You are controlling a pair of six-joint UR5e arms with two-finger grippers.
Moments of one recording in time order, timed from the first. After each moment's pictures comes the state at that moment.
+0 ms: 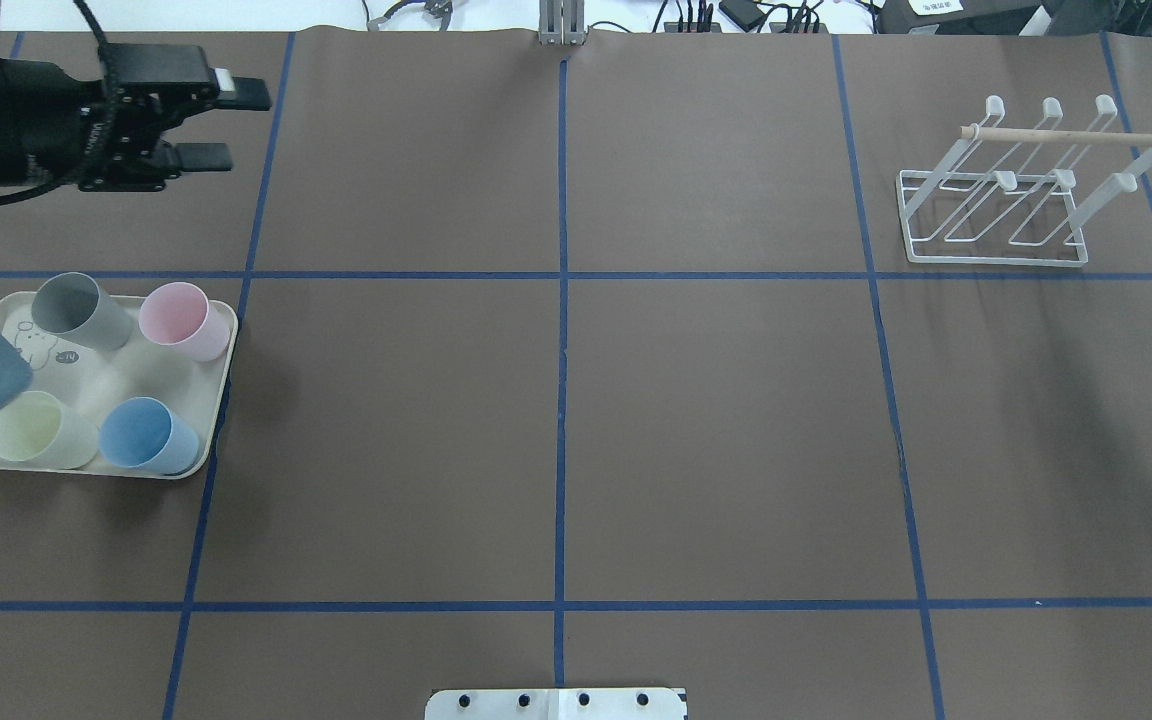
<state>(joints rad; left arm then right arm) -1.00 -1.81 -1.91 -2.65 -2.09 -1.60 1.16 -1.65 1.73 -0.49 1.59 0.74</state>
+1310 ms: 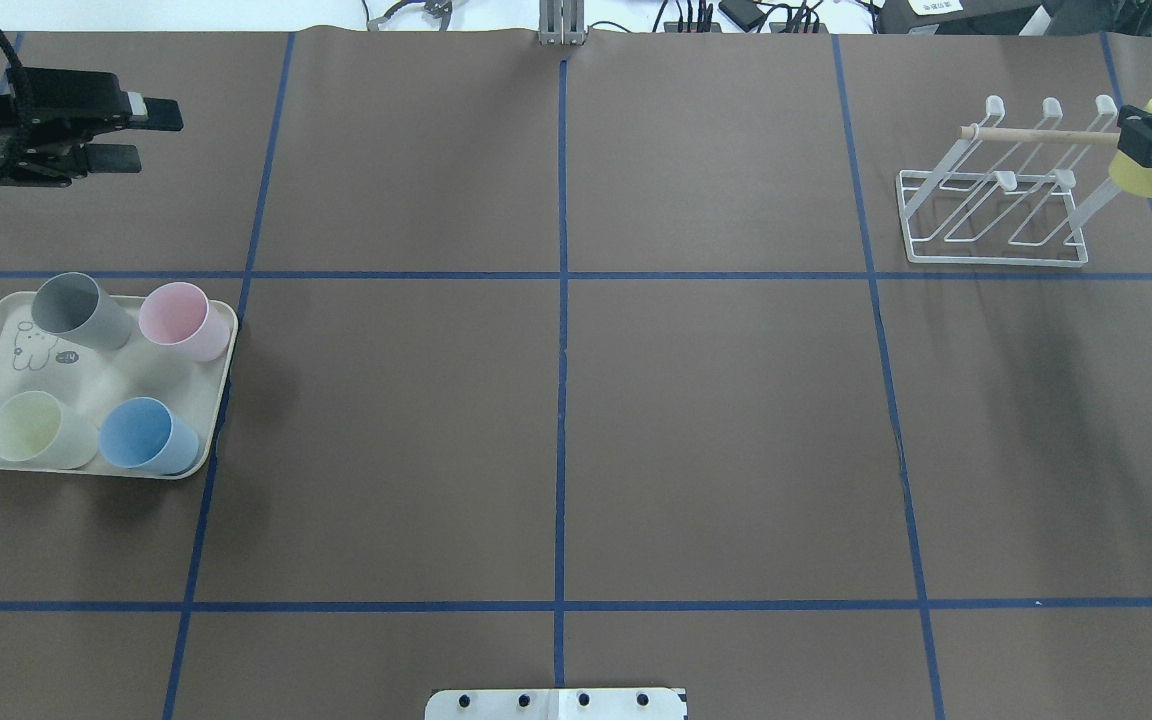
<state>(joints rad) -1.05 -1.74 -1.90 -2.65 -2.15 -1.48 1.09 -1.58 1.62 -0.48 1.51 0.69</state>
